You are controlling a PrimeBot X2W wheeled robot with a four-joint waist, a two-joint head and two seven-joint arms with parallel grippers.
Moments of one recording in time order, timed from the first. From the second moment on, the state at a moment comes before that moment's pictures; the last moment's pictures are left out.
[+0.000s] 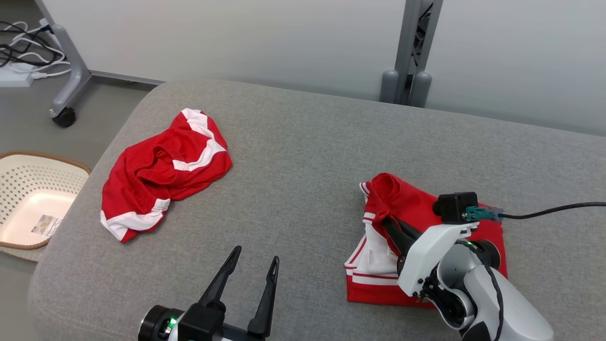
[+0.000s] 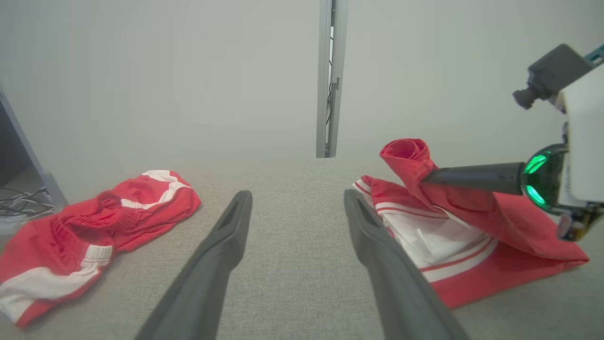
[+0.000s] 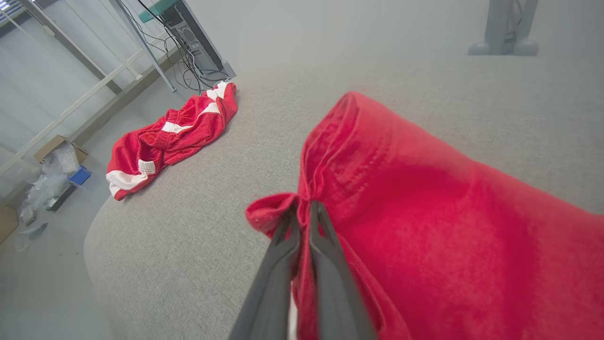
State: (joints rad) left arm 0.05 0.05 -0.35 0.09 -0.12 0.04 -0.26; right arm -0.44 -0.07 0.43 0.58 0.61 0.13 0.12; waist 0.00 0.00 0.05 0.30
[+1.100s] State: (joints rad) left arm 0.05 0.05 -0.33 0.10 -0.18 0.07 -0.26; right arm -0.39 -0.14 0.40 0.44 0.66 0.13 -0.02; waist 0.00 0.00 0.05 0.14
